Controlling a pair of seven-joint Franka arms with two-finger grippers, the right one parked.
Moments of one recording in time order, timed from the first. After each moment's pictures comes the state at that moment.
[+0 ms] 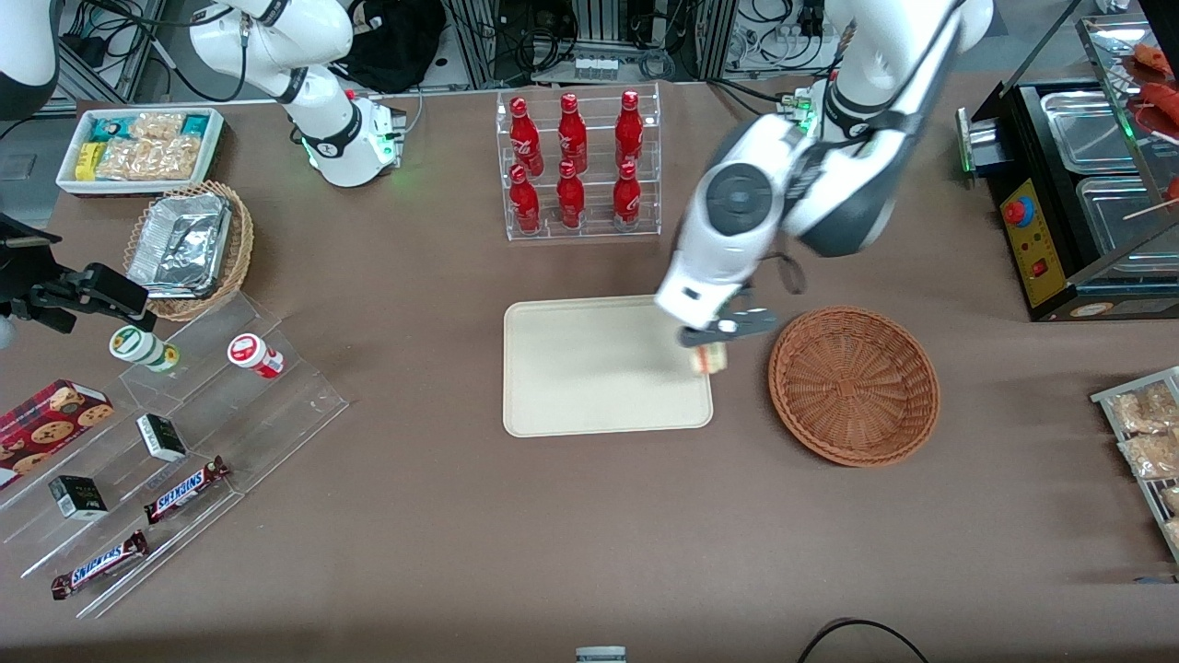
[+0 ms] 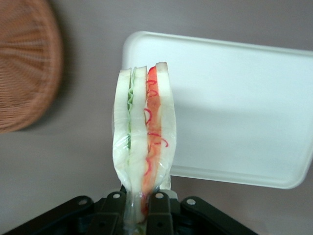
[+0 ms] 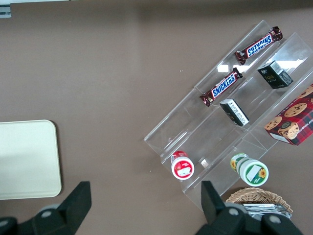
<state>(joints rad) -0.47 0.34 -0.23 -1.72 0.00 1.95 -0.84</state>
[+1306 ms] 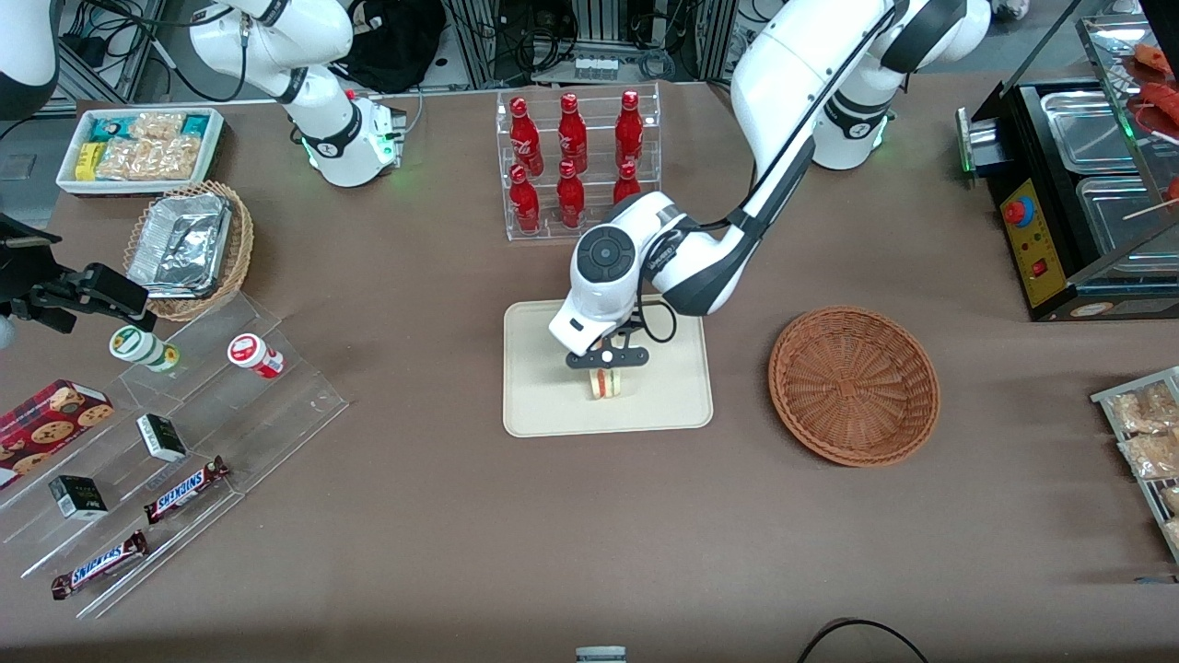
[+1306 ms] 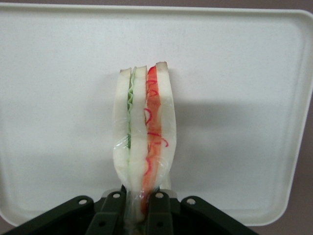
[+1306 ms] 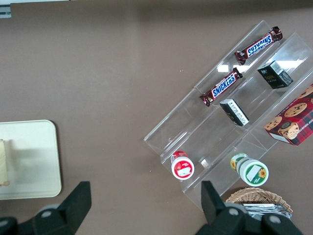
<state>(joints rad) -0.61 0.69 -0.23 -1.53 0.07 2.17 -0.89</state>
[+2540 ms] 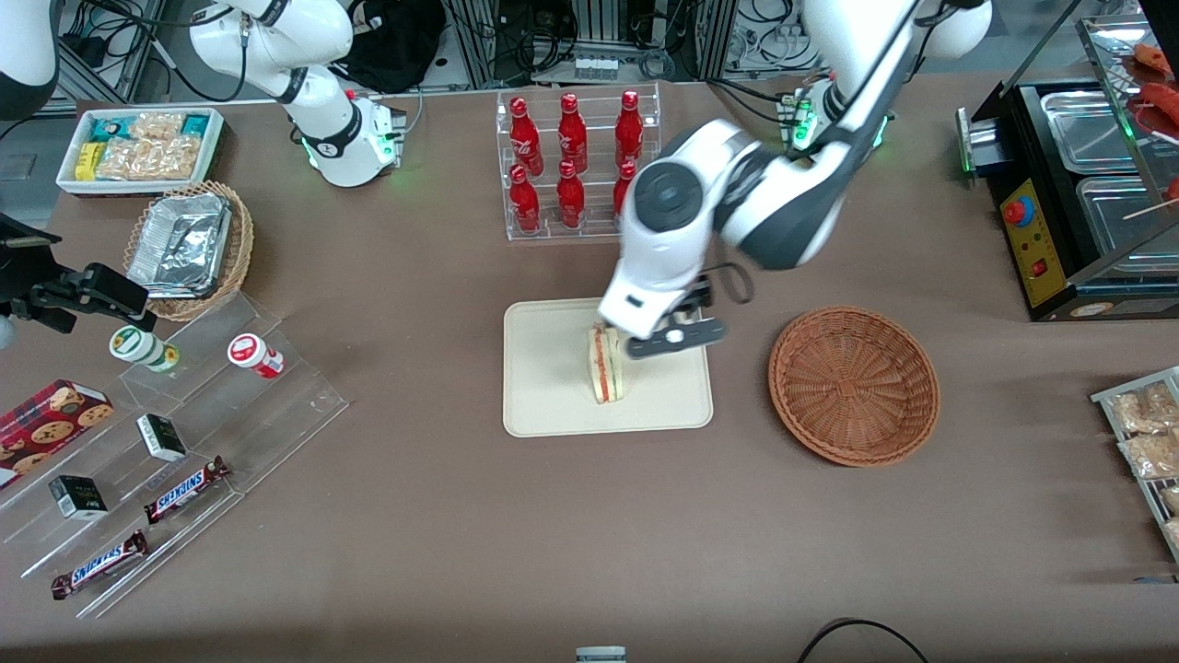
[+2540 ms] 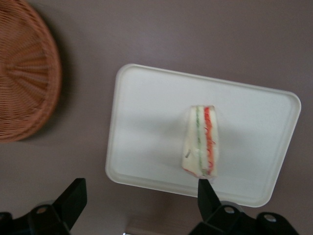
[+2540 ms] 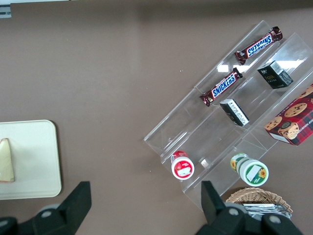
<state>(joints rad) -0.48 0.38 -0.21 -1.50 0.07 1.81 -0.94</state>
